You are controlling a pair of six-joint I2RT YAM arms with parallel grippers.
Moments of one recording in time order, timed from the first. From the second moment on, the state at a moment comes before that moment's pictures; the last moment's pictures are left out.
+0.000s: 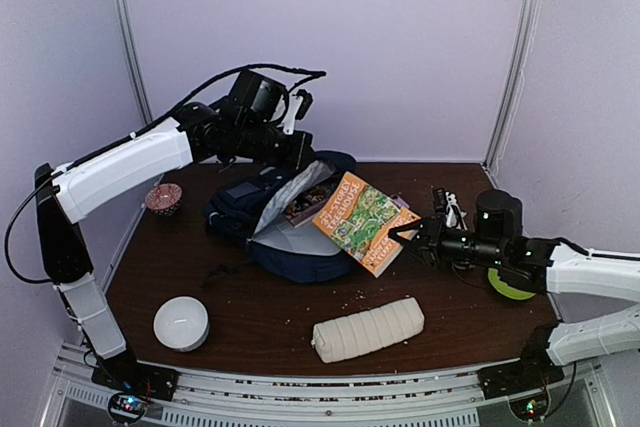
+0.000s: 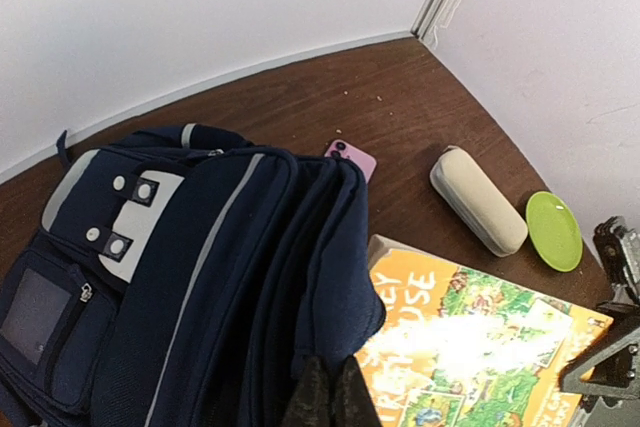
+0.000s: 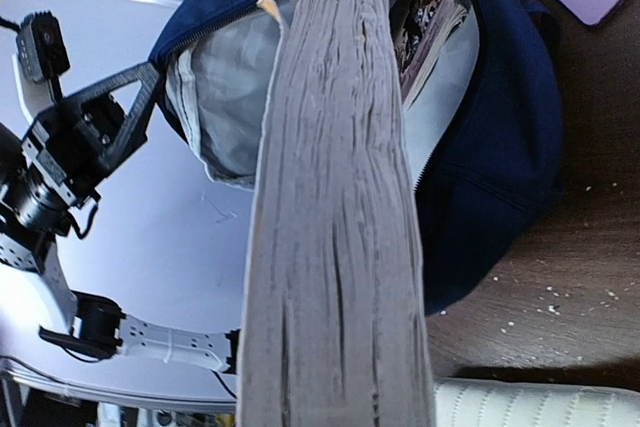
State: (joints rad) left arm -0.83 1.76 1.78 -0.60 -0.02 -0.32; right arm 0.74 1.04 0.54 0.23 -0.29 1.15
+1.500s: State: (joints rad) left arm -0.89 1.74 1.64 -0.39 0.02 -0.50; right arm 0.79 1.86 0.79 0.84 -0.30 1.58
